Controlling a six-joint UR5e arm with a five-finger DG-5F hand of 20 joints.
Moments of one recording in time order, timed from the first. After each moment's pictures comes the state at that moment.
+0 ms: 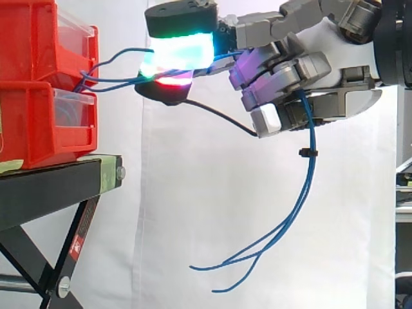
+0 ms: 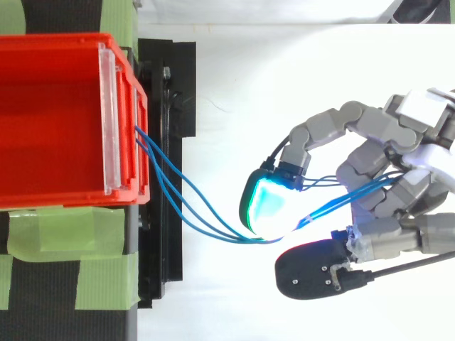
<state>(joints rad) 0.41 -1.84 -1.74 -2.72 -0.72 -0.15</state>
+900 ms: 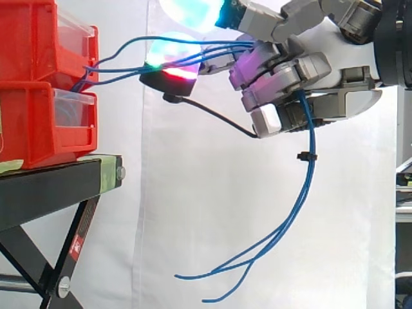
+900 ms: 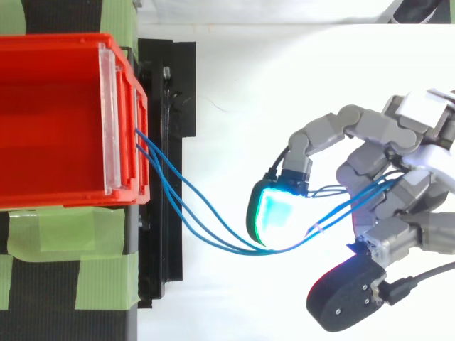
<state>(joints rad) 0.41 -1.84 -1.74 -2.72 -0.72 -0.15</state>
